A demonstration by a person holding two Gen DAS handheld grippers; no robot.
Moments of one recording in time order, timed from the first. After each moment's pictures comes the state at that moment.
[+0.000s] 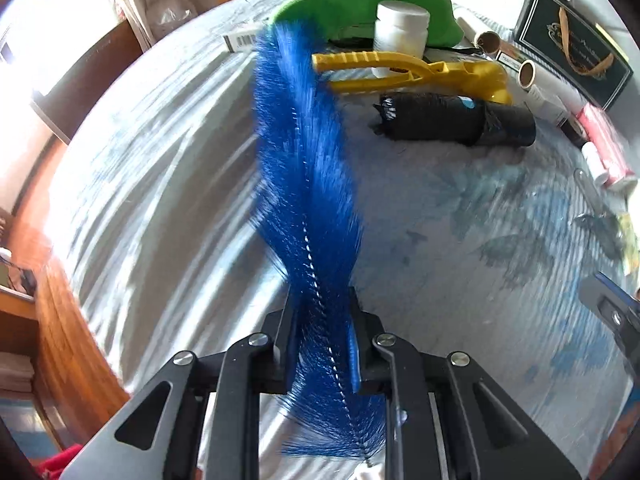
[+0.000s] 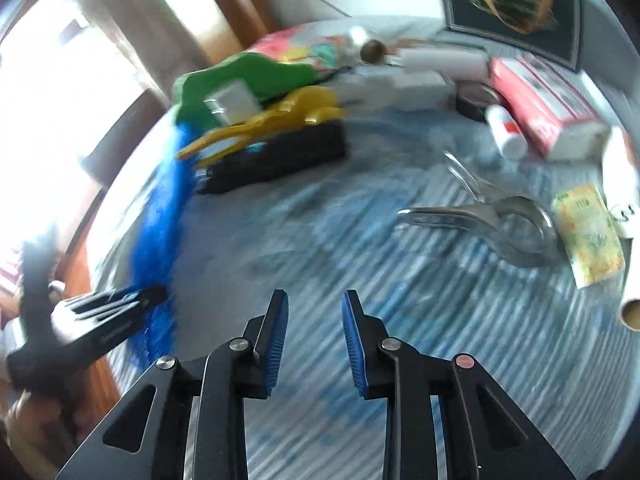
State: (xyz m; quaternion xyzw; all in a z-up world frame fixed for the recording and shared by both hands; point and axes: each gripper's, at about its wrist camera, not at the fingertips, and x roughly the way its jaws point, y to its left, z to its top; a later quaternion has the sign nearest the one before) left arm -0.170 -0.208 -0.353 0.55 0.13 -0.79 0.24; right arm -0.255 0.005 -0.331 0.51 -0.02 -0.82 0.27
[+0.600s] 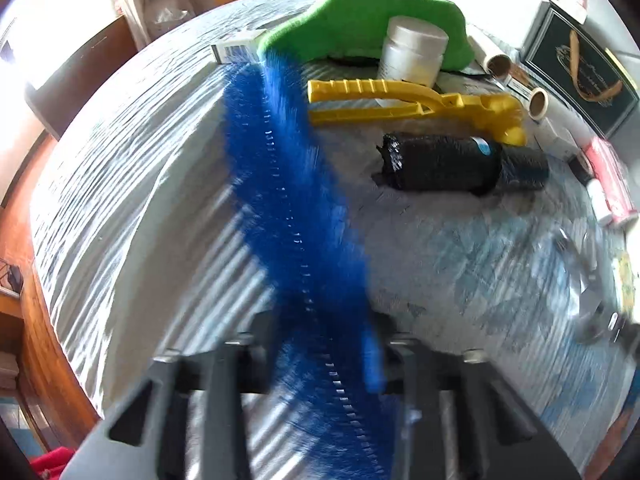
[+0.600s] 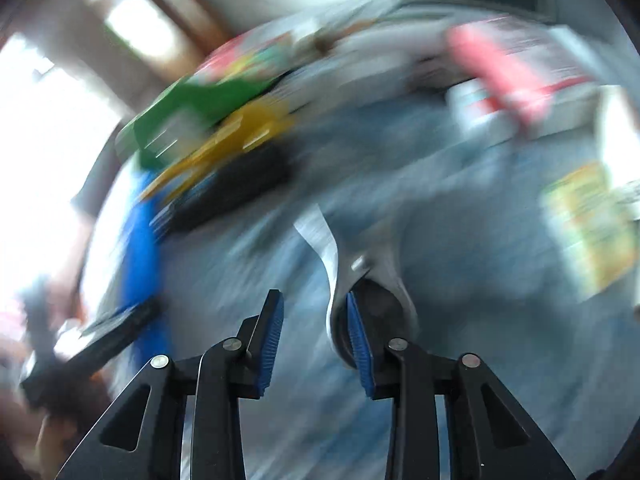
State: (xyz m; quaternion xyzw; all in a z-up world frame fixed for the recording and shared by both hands) left arm -0.193 -0.224 -0.361 0.55 0.16 -0.79 0.21; right arm -0.273 0.015 -0.351 0.56 -0.07 -0.78 0.28
